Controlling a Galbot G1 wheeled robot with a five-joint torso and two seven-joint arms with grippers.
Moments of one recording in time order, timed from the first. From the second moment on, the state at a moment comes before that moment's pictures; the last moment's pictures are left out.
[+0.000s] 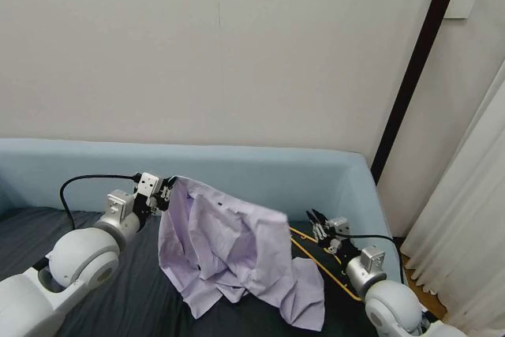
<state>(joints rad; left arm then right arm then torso) 0.90 -0.57 -0.21 -2.04 -0.76 0.40 -0.27 -1.00 0.86 0.05 1.79 0.64 -0.07 0.17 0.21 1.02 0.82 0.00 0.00</state>
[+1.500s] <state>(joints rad) 0.90 -0.57 -0.20 -2.04 -0.72 0.32 -0.29 -0.58 1.16 0.13 0.74 0.26 -0.33 -0.26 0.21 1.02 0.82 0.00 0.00</state>
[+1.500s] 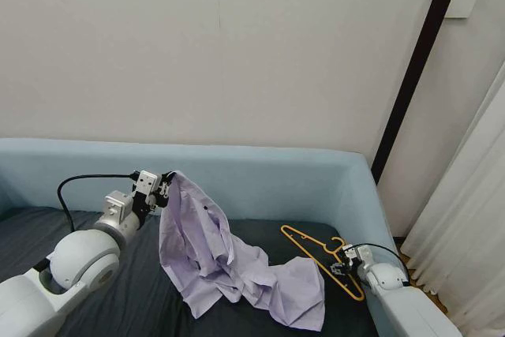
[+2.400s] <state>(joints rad) 0.90 -0.57 -0.19 -2.03 -0.71 0.31 -0.29 -0.63 1.09 0.12 0.90 0.31 -0.26 -0.19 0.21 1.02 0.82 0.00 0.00</state>
